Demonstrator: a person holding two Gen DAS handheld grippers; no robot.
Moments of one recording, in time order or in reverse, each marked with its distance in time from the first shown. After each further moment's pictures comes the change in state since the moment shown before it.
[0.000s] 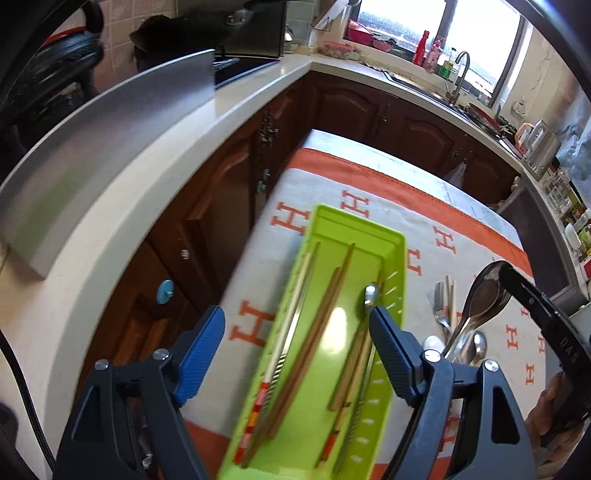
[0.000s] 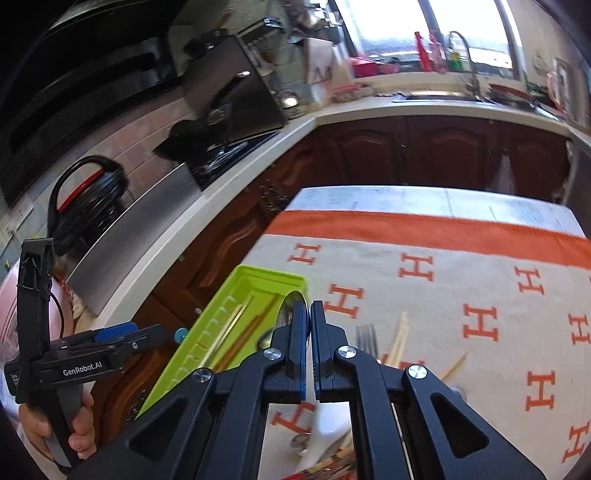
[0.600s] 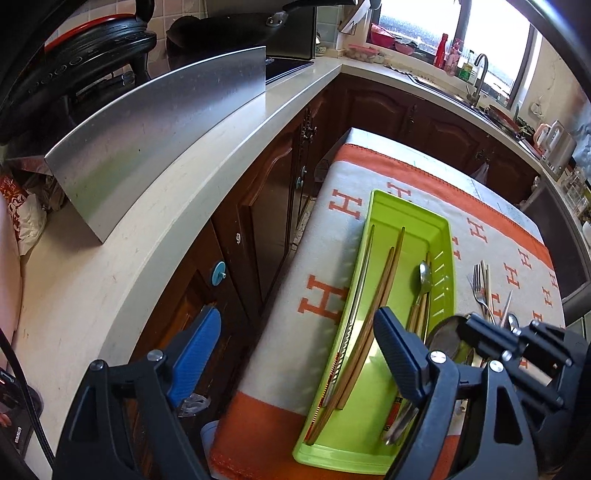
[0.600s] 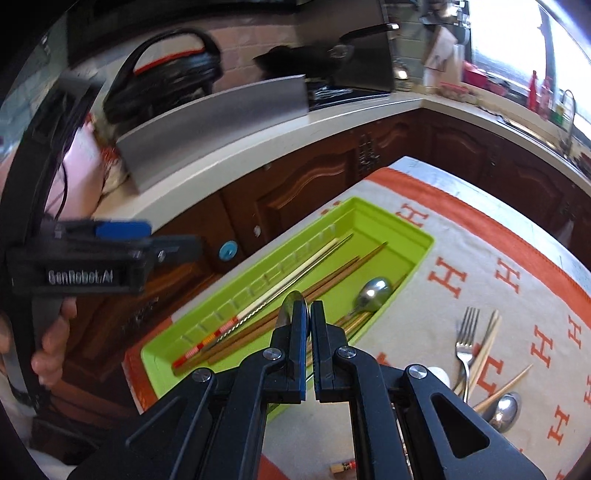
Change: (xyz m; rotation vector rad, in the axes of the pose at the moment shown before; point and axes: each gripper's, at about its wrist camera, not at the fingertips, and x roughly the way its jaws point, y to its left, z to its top) left arm -0.016 0.047 -0.031 -0.009 -0.014 0.071; right arm 0.037 0.134 -0.070 -0.403 0.175 0.098
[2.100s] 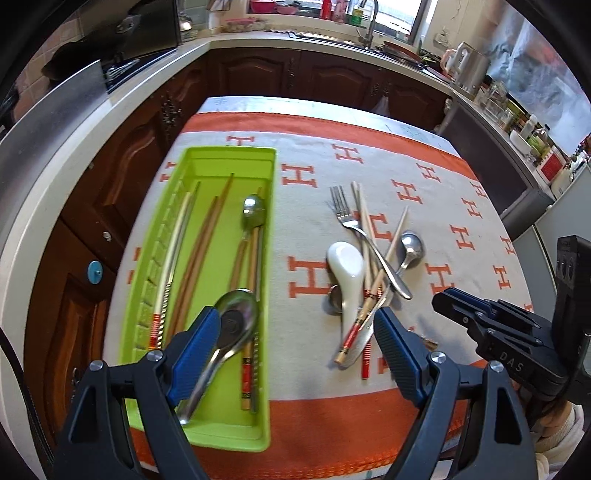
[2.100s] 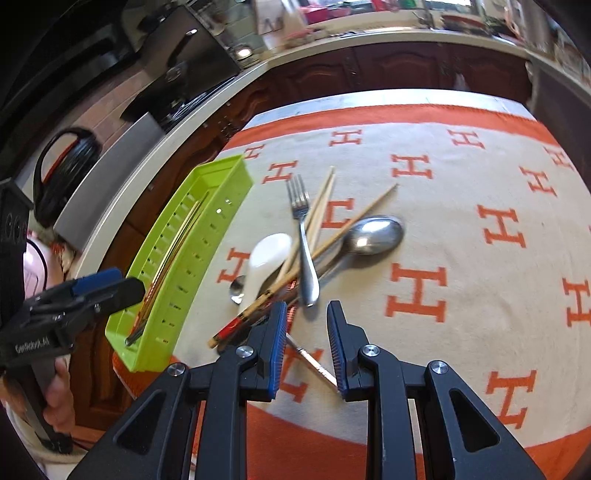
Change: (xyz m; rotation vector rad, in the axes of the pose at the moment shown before) left arm -0.005 -0.147 -0.047 0.280 0.113 -0.239; right arm -0.091 -0.151 -0.152 0.578 0.027 -0.090
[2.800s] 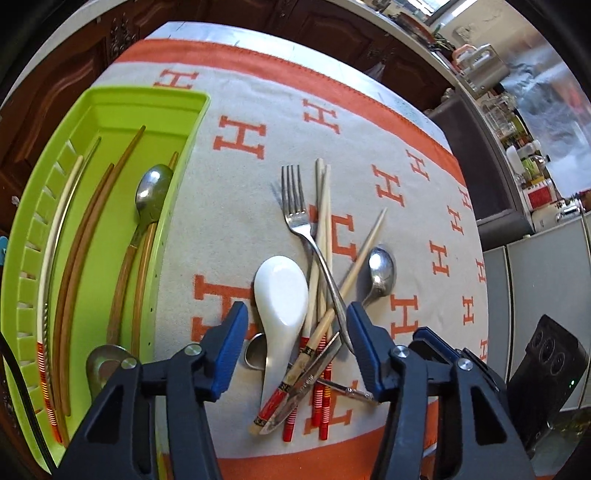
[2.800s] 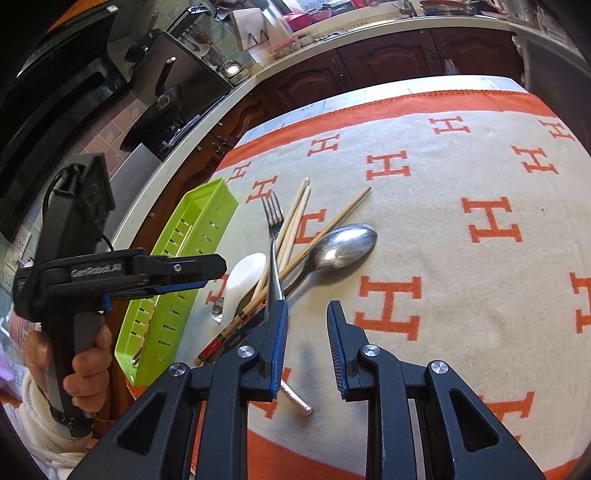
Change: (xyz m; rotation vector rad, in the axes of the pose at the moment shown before) left arm 0.101 -0.020 0.050 -0.181 0.242 -0.219; right arm 0.008 -0.044 0.009 0.095 -0.031 0.086
